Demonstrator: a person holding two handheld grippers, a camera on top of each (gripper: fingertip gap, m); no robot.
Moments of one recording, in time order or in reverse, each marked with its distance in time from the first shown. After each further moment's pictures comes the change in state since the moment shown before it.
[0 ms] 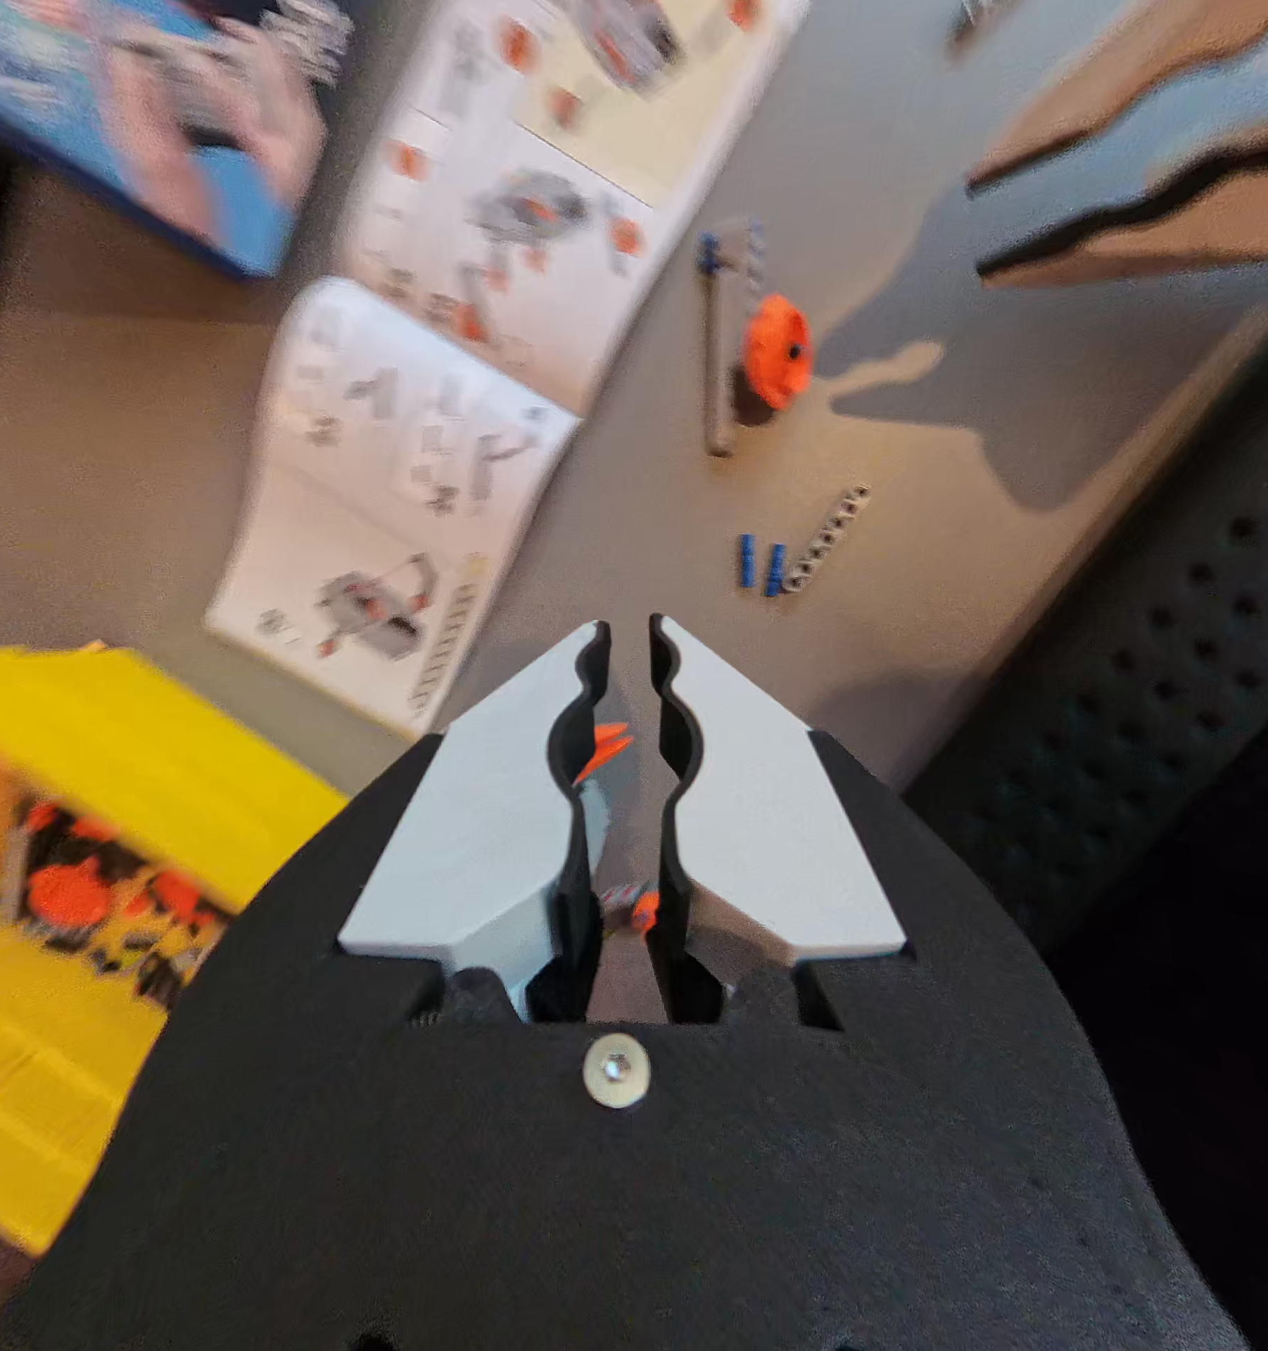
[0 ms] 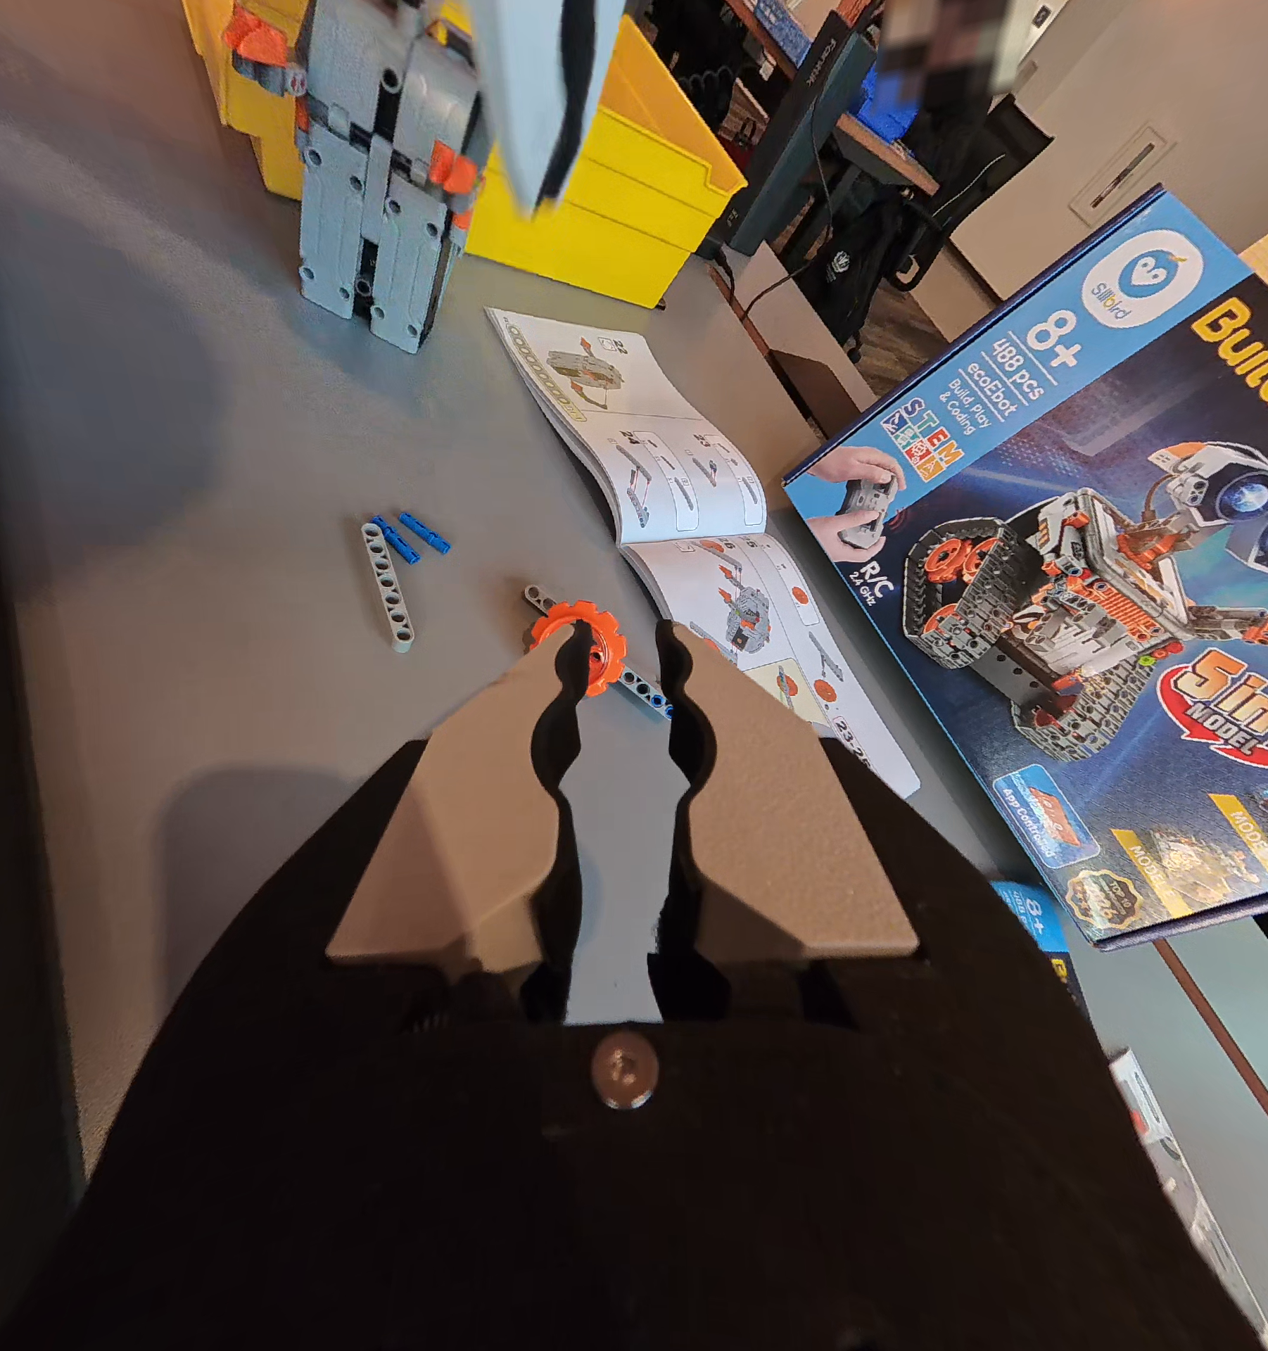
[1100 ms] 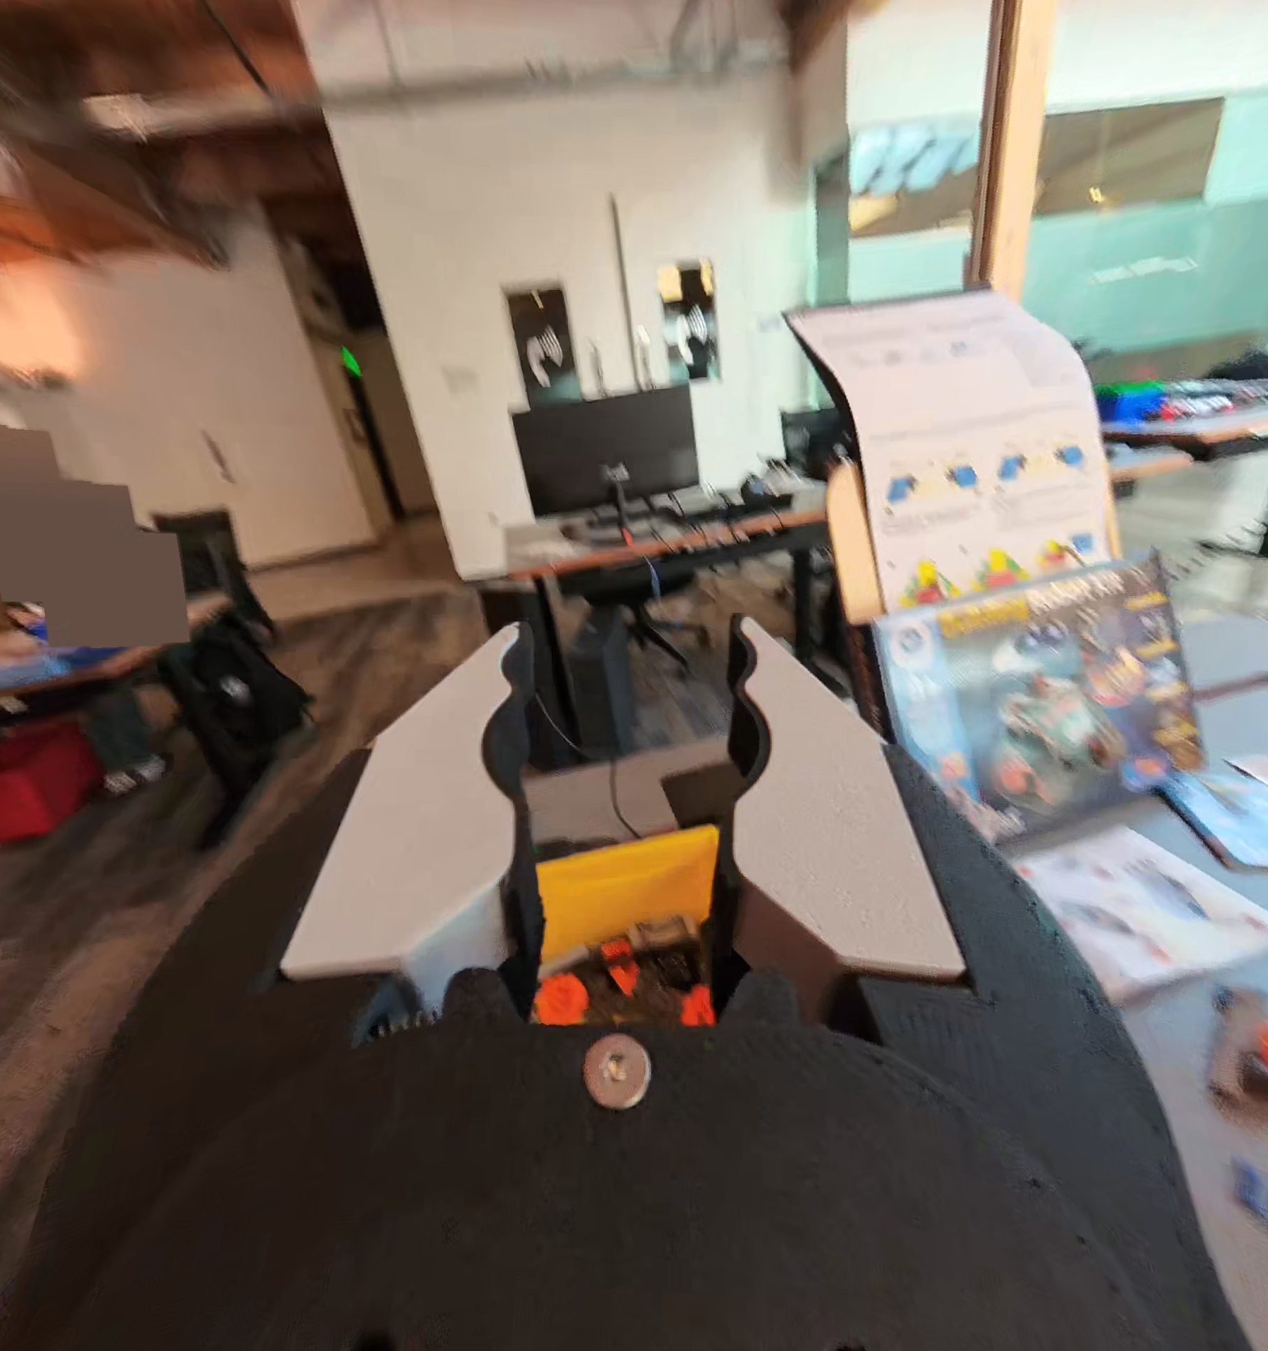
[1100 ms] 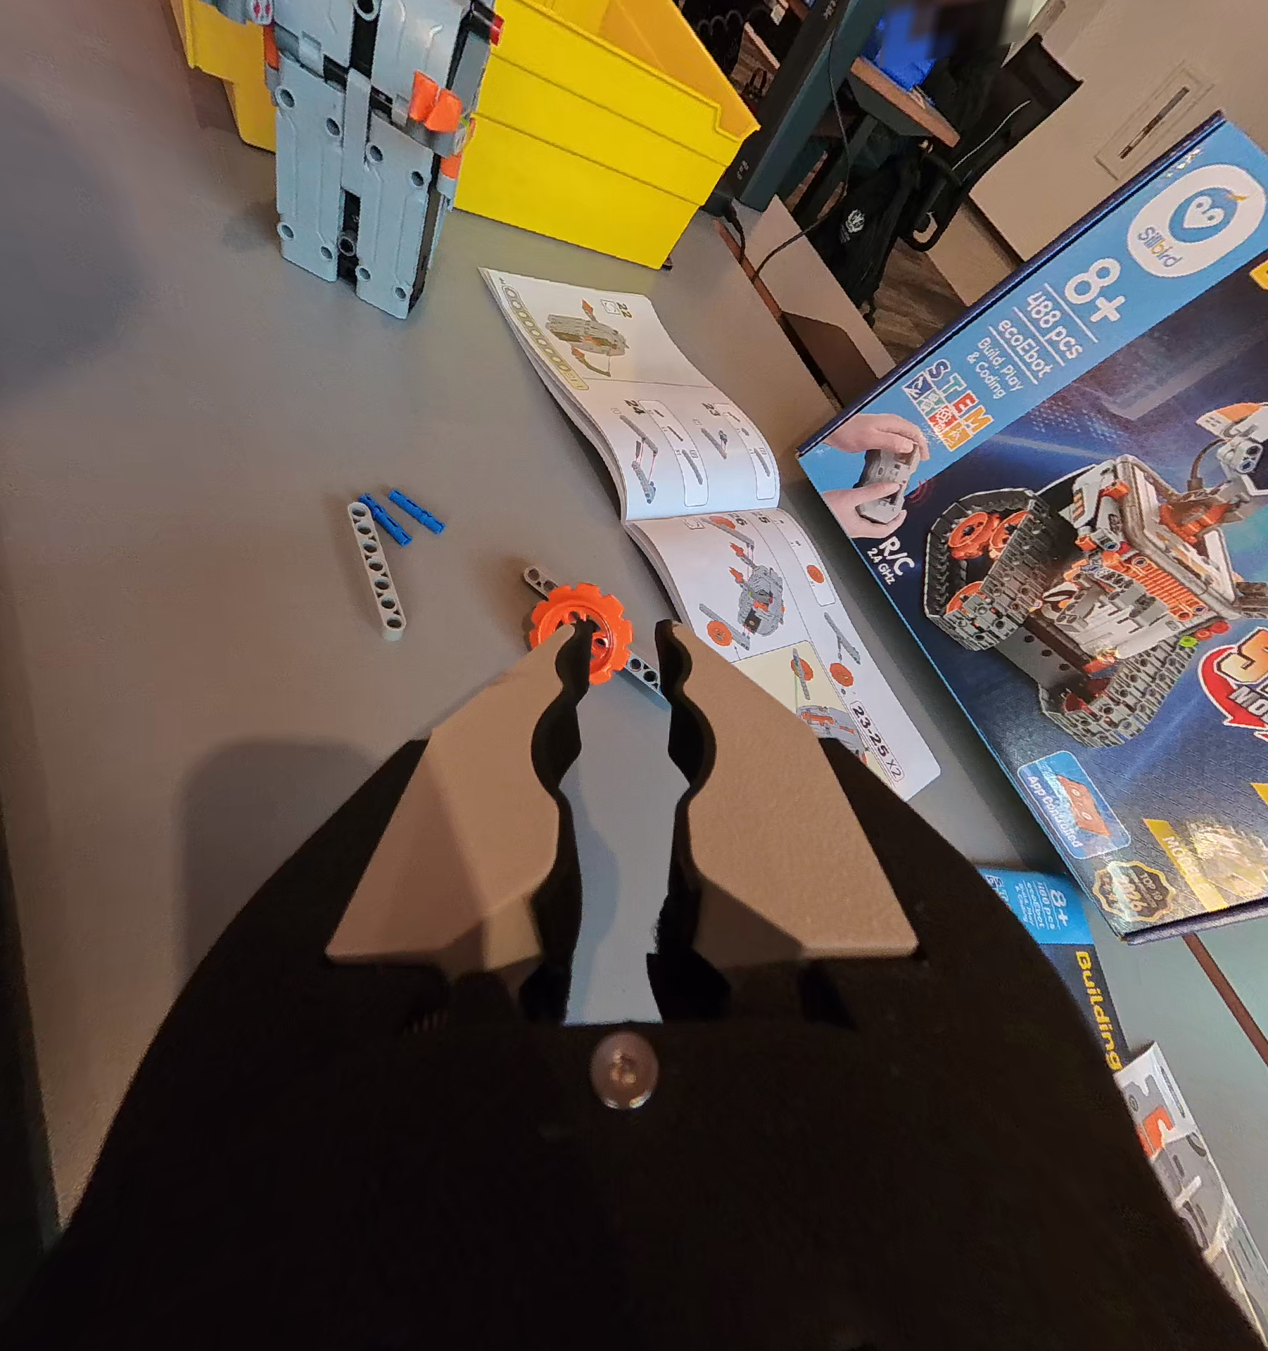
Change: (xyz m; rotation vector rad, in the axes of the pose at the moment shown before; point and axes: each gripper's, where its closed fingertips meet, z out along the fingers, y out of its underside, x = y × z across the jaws) left arm -0.162 0.084 -0.300 1.154 -0.755 -0.370; right arm -0.002 0.010 0.010 -0.039 -0.008 0.013
